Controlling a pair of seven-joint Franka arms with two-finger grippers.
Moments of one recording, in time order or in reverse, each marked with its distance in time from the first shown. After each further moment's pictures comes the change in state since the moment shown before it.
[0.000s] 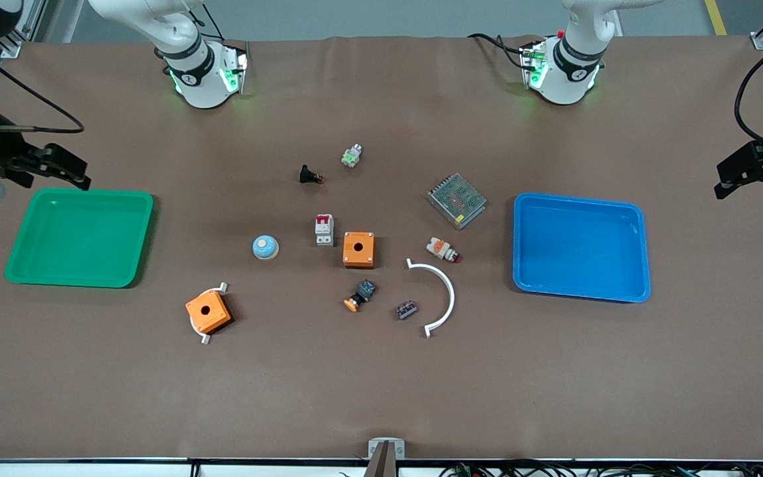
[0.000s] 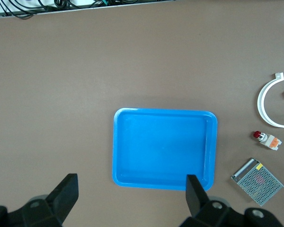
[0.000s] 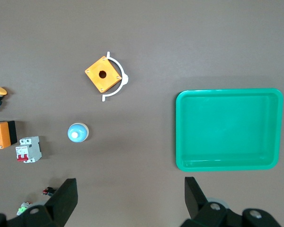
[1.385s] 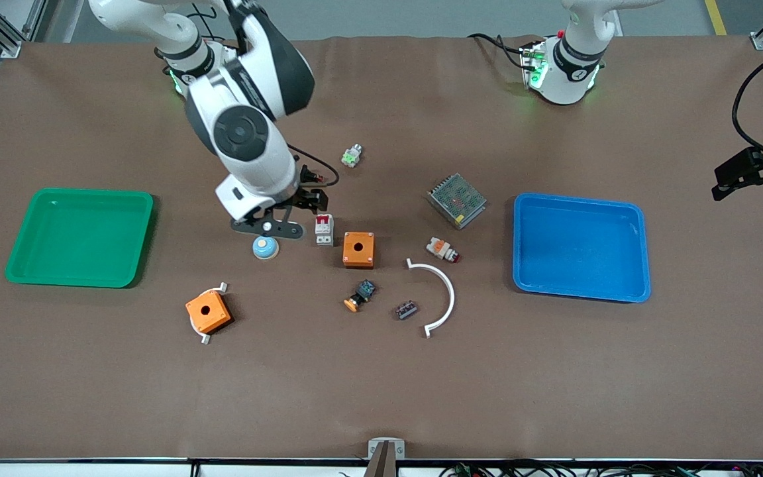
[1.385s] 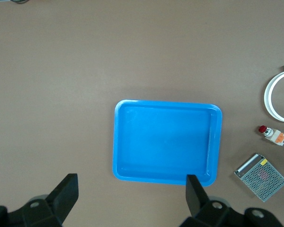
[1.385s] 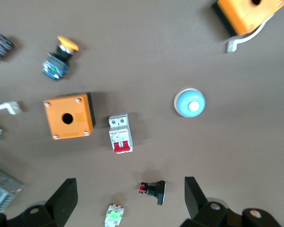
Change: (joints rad) left arm -0.005 0.000 0.017 -0.038 0.000 0.001 -0.001; right arm 0.471 0.308 0.043 -0.002 0.104 0.199 0.569
